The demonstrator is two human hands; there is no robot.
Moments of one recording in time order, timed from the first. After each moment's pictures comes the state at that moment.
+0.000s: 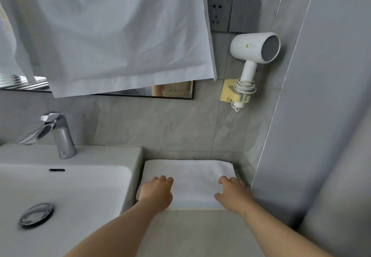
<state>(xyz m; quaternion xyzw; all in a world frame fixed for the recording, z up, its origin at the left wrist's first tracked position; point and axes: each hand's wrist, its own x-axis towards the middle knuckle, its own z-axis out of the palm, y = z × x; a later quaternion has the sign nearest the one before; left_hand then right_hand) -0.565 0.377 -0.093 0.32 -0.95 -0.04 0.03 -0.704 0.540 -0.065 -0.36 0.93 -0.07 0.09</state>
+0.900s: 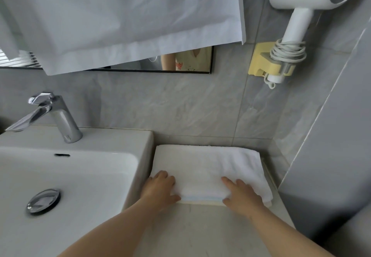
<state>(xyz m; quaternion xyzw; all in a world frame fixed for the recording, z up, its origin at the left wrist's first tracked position) -0.575 0.330 -0.148 0.34 -0.94 -0.06 -0.06 -0.748 0.494 -0.147 -0.39 0.90 0.00 0.21</state>
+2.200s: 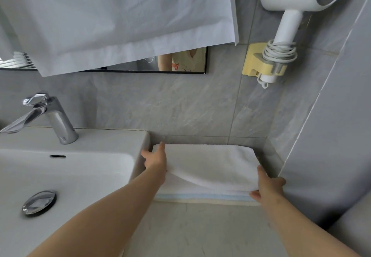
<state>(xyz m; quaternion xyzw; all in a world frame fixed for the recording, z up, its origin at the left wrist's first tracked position) -0.623 0.319 -0.097 0.56 -0.40 -0.63 0.35 -0.786 0.512 -0.129 0.12 0.74 -0.63 0.20</state>
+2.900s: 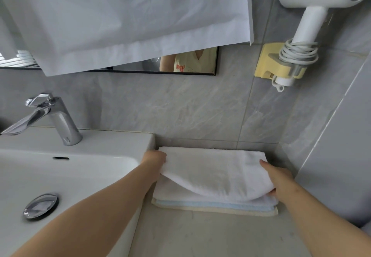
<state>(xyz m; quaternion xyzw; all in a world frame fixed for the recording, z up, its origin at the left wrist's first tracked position) -0.614 0.276 -0.096 0.60 -0.54 -0.56 0.21 -0.825 0.493 -0.112 0.05 0.75 -0.60 0.27</state>
